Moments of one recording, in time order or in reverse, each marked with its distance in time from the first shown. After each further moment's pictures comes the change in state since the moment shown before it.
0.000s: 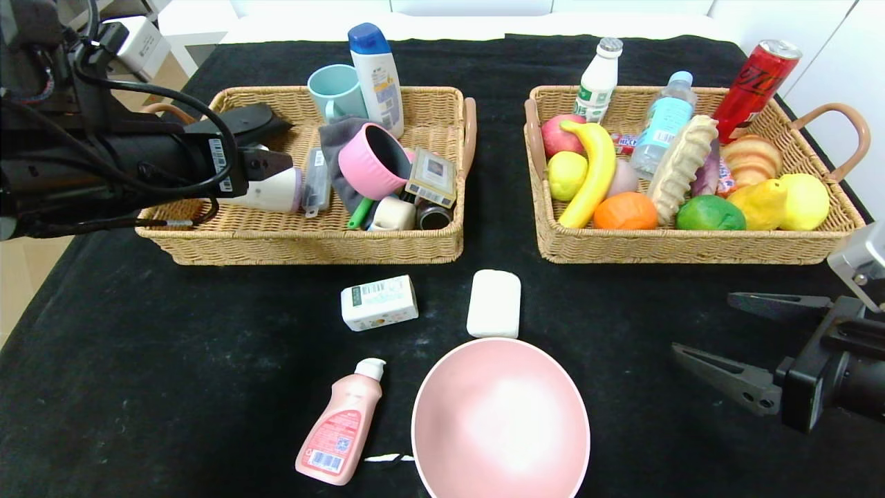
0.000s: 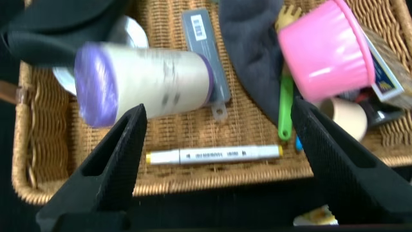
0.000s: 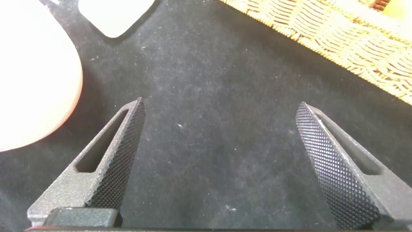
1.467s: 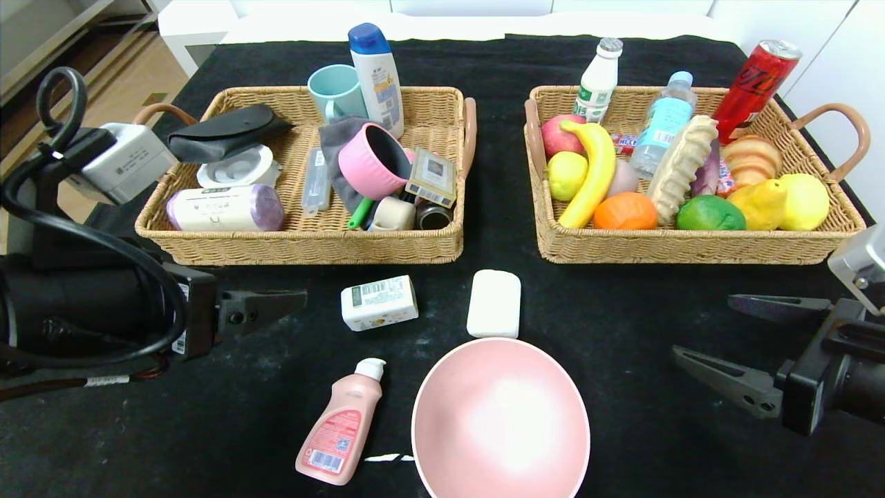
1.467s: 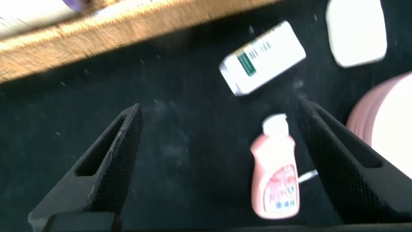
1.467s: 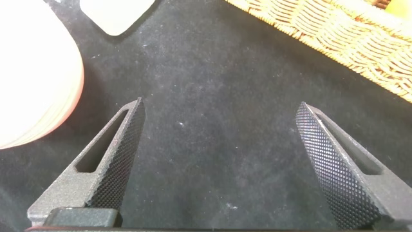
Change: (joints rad) left arm -0.219 -0.265 0.235 0.320 -0.006 0.014; right arm 0.002 -0.004 0.006 0.000 0.000 -0.002
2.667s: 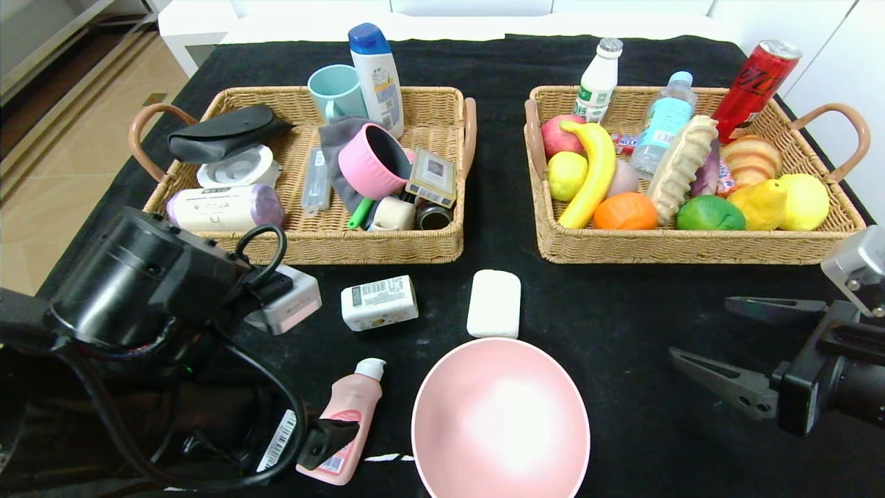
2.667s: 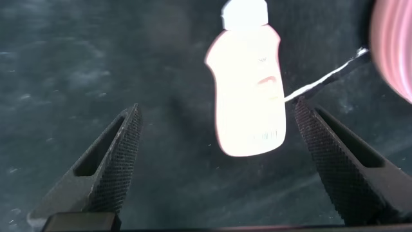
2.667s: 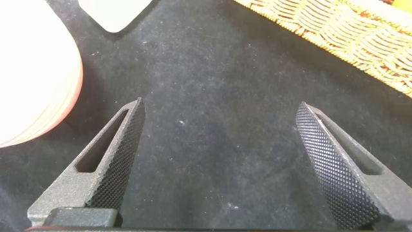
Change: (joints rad) left arm -0.245 0.157 0.034 0.228 0.133 -0.093; right arm 0.001 0.009 0.001 -0.001 0.000 0.000
